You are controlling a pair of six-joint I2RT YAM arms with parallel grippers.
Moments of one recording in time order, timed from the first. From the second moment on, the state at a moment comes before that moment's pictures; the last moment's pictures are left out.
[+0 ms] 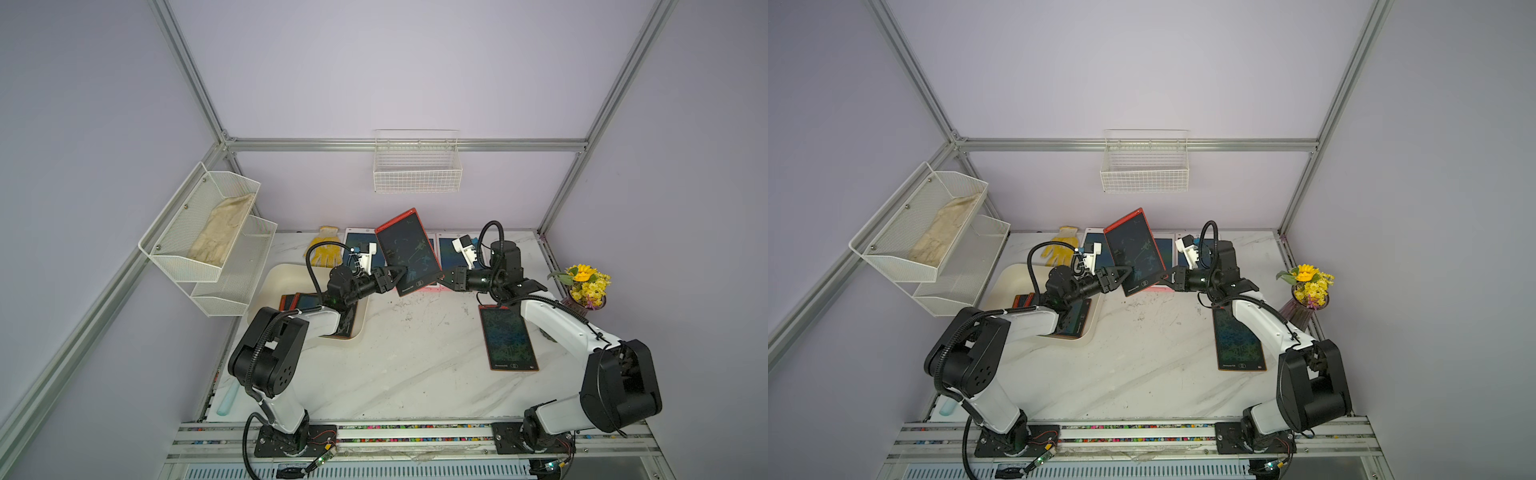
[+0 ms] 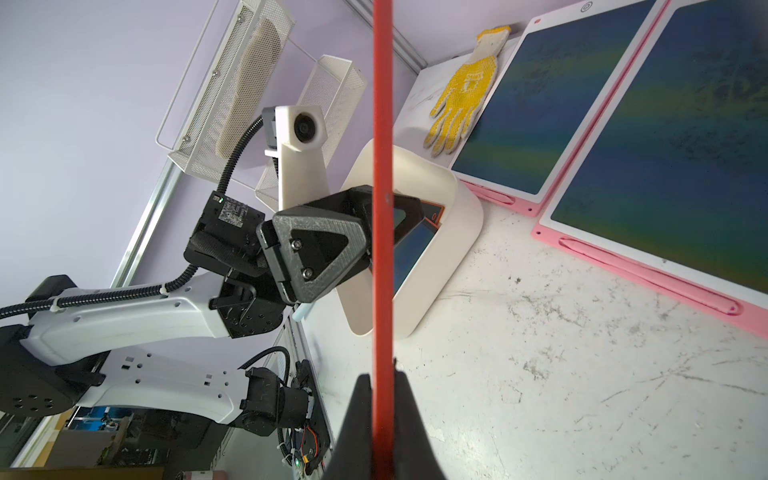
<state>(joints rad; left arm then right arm) -0.37 1.72 0.82 0.93 0.65 -0.84 0.27 1.46 1.03 -0.02 -0.90 0.52</state>
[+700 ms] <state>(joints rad) -0.34 1.78 0.82 1.12 0.73 -0.99 0.23 1.55 1.03 0.00 -0.94 0.51</state>
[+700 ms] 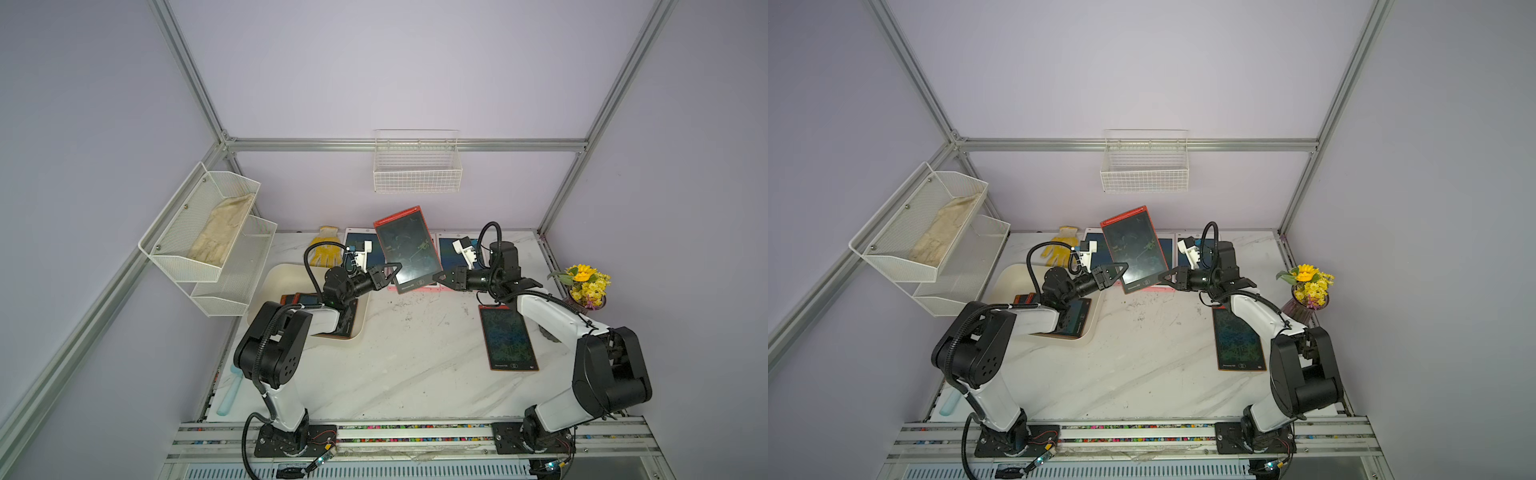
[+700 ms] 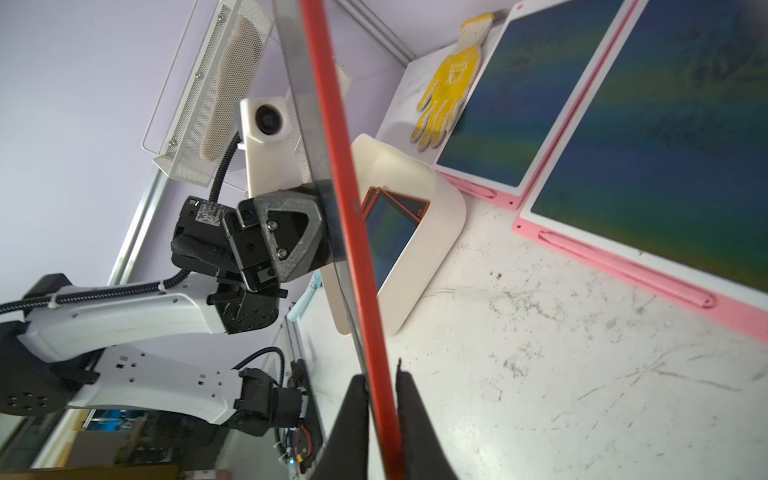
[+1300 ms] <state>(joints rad) -0.36 1.78 0.82 1.06 0.81 -0.98 0.18 1.60 1.05 -0.02 -0.86 0.49</state>
